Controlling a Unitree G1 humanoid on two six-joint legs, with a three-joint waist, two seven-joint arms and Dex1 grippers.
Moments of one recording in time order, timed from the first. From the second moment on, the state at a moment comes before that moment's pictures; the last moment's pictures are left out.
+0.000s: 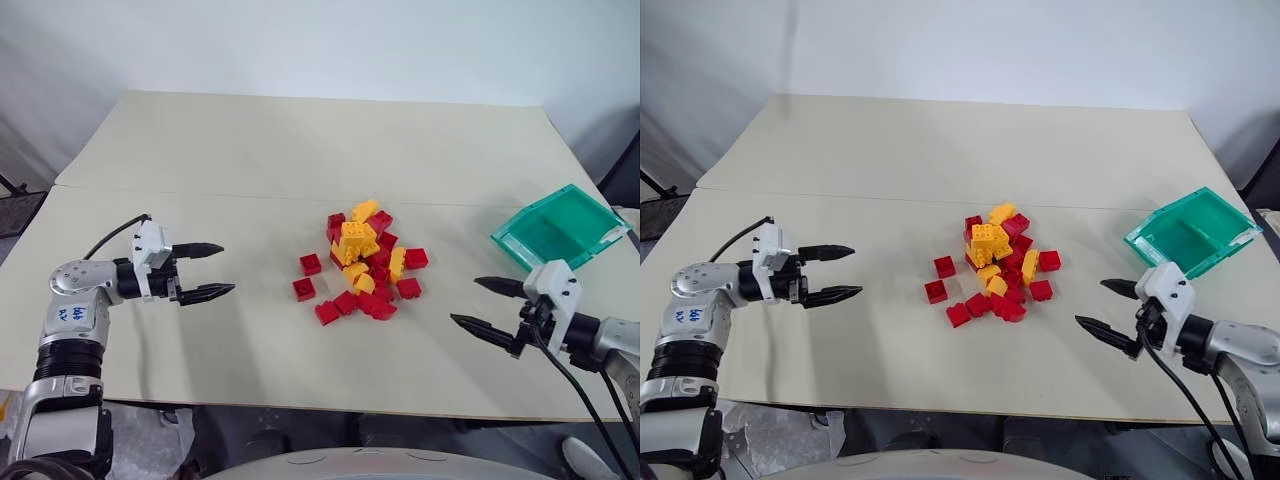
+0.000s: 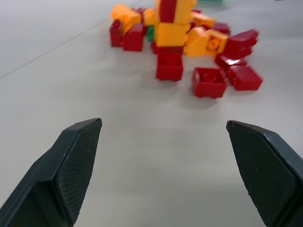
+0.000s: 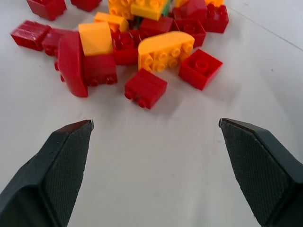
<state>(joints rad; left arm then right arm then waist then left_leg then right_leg) -0.53 0.70 0.16 0.56 -0.34 -0.01 -1.38 0.06 -0.82 -0.32 -0.27 0.49 0.40 0.97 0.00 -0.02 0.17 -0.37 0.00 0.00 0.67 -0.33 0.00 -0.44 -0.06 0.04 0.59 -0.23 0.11</state>
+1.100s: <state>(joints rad) -0.59 0.61 0.15 0.55 -0.43 -0.01 -1.50 -0.51 -0.28 0.28 -0.25 0.51 0.82 0.54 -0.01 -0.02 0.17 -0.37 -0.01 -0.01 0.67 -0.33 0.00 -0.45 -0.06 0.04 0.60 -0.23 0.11</state>
